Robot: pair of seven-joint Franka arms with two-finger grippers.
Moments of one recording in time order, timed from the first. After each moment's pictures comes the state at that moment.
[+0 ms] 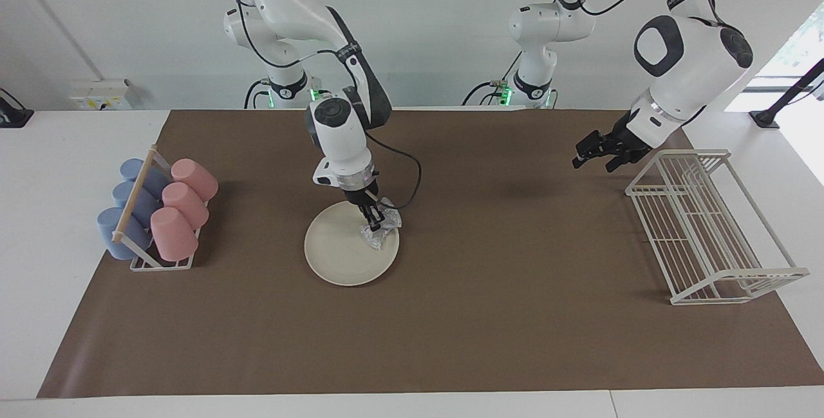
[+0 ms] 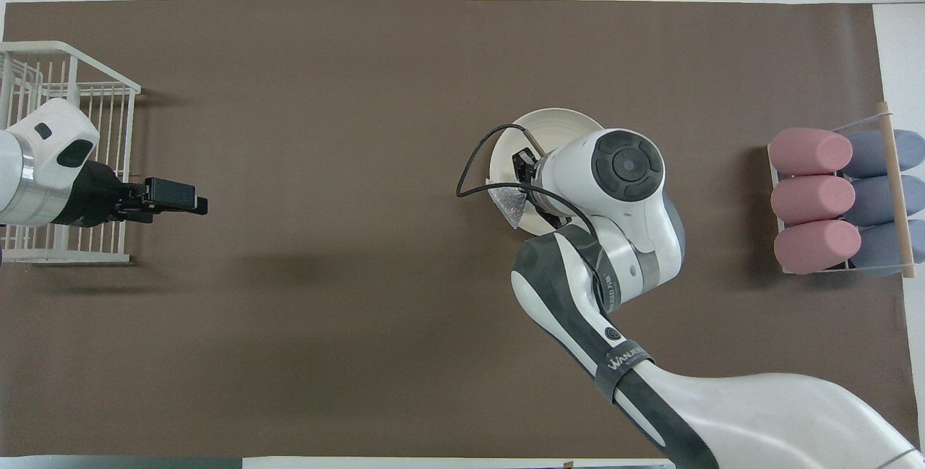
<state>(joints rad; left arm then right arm) 0.00 -0.07 -0.02 -2.02 -0.31 1.89 0.08 0.37 0.27 0.08 -1.89 0.10 2.27 1.44</state>
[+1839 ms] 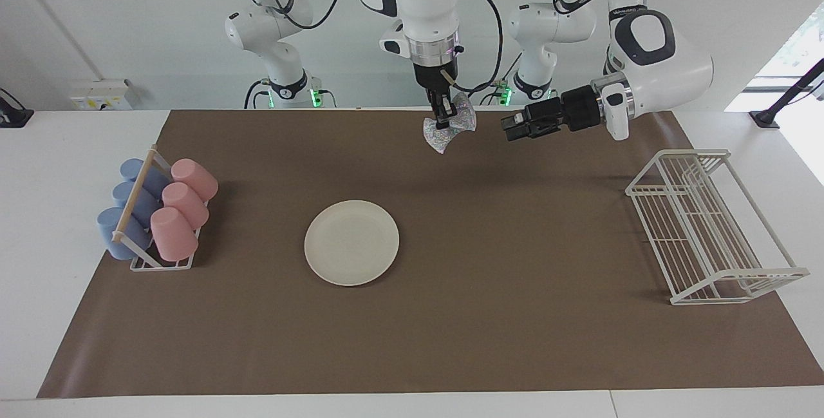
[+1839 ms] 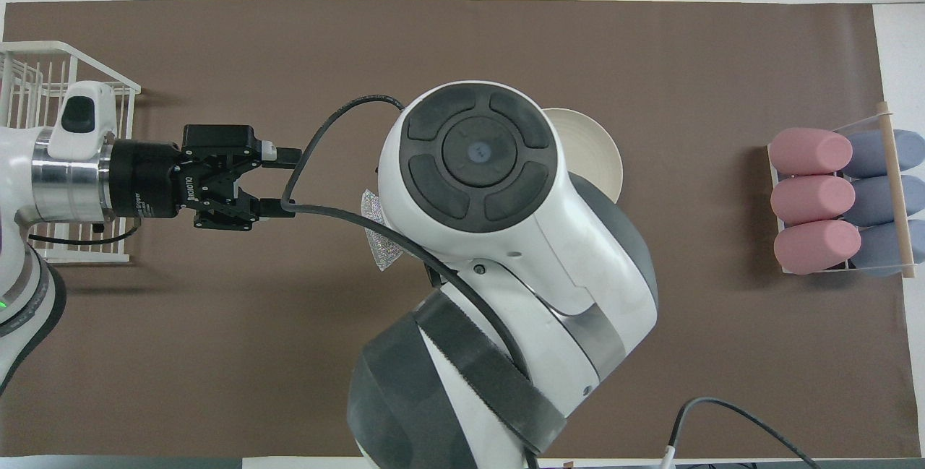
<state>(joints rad) -0.15 -0.08 -0.02 -2.03 -1.22 1.82 -0.14 0.60 0.28 0.09 -1.31 0.09 1.69 2.01</state>
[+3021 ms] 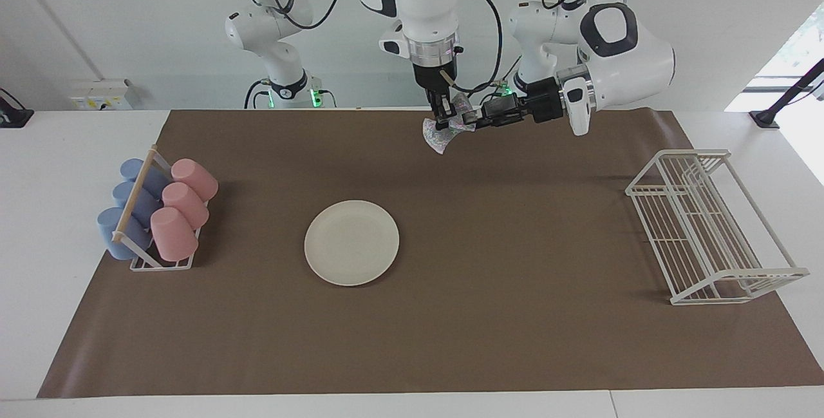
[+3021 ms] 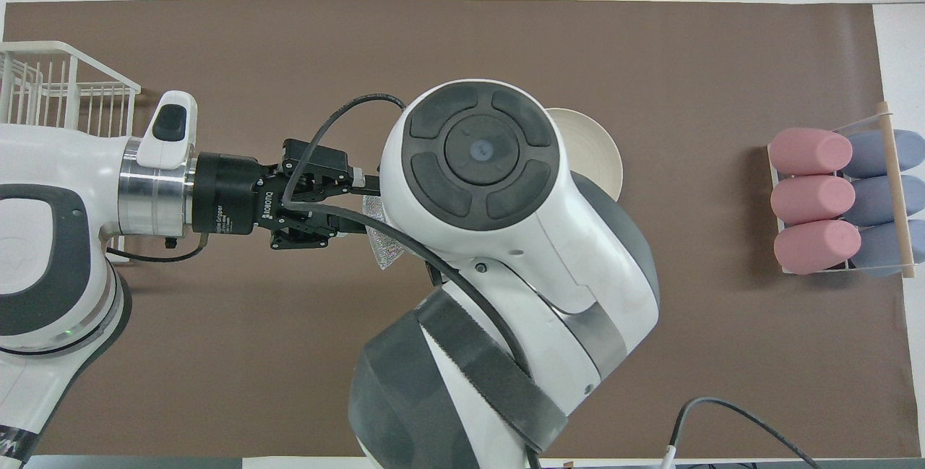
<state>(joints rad) -0.25 -0.10 -0.02 -2.03 -1.23 1.84 -0.28 0.60 0.28 0.08 -1.31 0.09 1.69 2.01</state>
